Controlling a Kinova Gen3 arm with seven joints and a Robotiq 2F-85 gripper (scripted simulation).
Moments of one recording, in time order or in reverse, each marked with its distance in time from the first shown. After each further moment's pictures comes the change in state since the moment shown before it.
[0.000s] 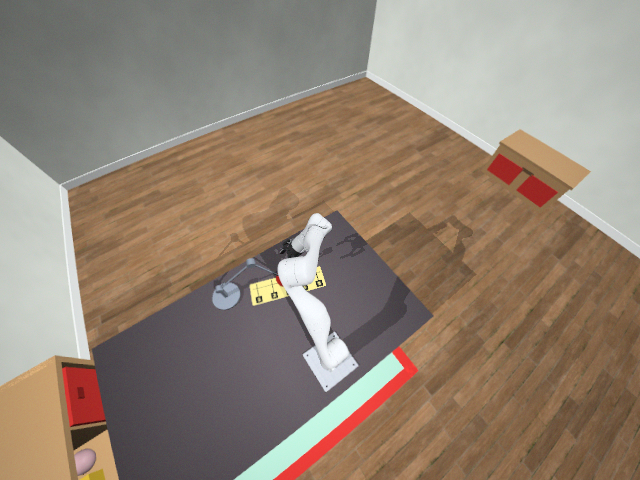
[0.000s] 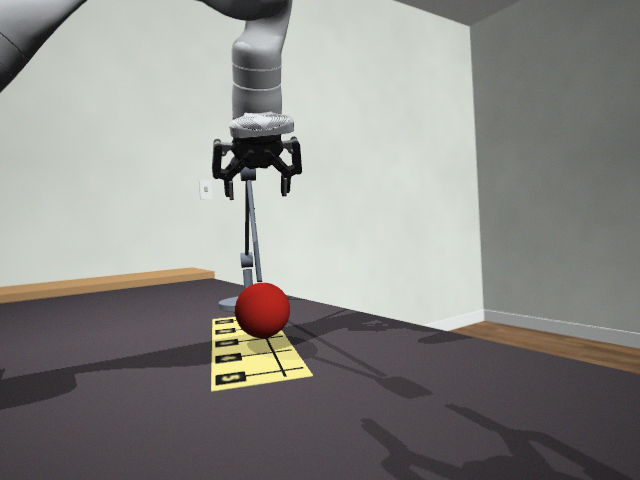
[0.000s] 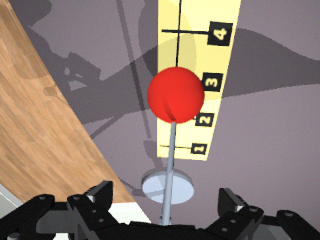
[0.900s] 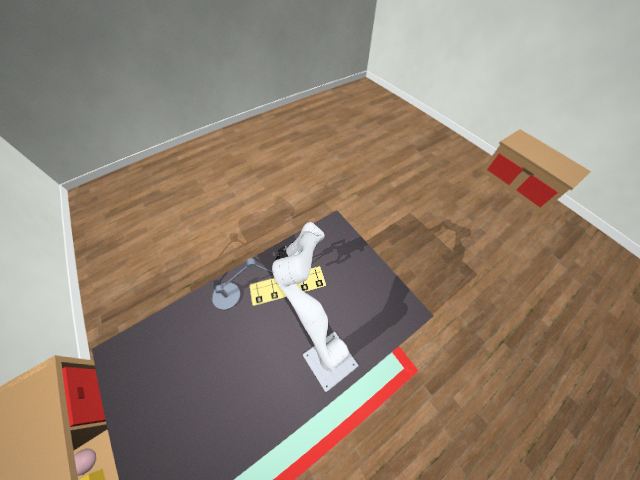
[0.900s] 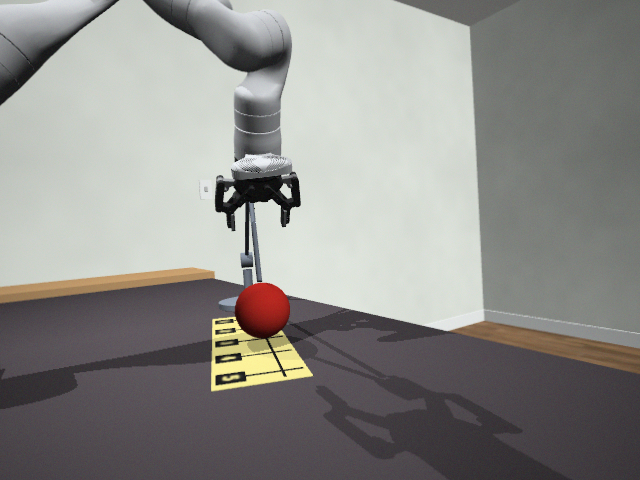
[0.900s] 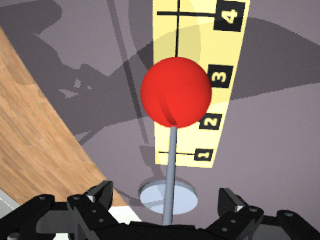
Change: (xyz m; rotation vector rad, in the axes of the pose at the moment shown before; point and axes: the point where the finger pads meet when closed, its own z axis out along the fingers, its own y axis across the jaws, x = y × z) arm 0.007 0.000 0.062 0.003 -0.001 0.015
